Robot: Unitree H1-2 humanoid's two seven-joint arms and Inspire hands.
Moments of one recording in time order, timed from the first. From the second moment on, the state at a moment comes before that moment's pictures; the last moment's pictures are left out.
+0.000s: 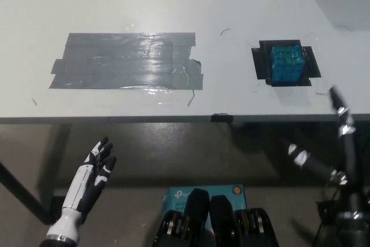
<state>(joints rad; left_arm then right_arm) -0.08 0.19 -0.05 0.15 0.11 -0.16 -0.04 -0.16 -0.06 -0.04 -0.05 -0.27 -0.30 -0.17</state>
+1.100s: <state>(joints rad) -0.09 0.19 -0.05 0.14 0.11 -0.16 -0.05 -0.67 -0.07 -0.11 0.56 -0.26 -0.04 -0.22</state>
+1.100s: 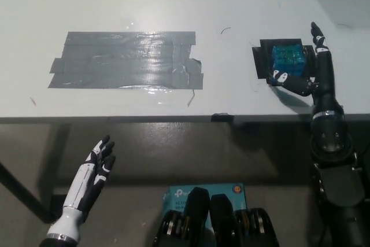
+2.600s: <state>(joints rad) -0.09 0.19 -0.05 0.13 0.11 -0.16 -0.06 -0.81 -0.03 -0.14 0.81 -0.09 0.05 -0.27</state>
